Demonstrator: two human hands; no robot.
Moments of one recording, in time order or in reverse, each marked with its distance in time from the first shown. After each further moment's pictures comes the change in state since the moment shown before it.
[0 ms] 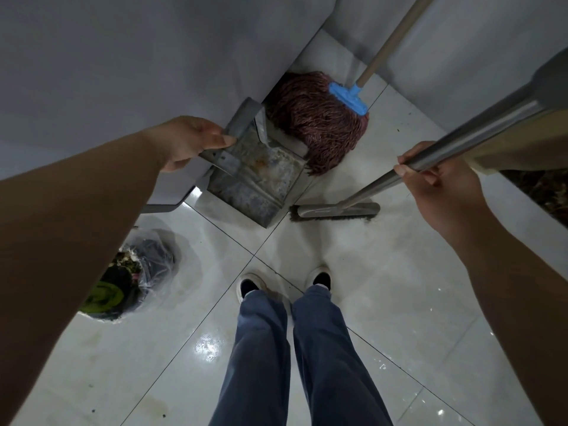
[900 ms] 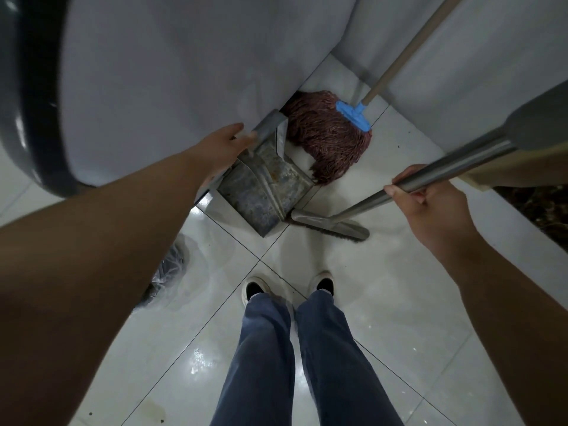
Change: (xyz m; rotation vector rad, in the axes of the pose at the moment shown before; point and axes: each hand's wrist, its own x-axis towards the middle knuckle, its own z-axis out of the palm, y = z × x) left_hand -0.028 -0.012 0.013 0.002 0.071 0.181; right_hand -0.043 -0.021 0.012 -0.128 0.061 -0.045
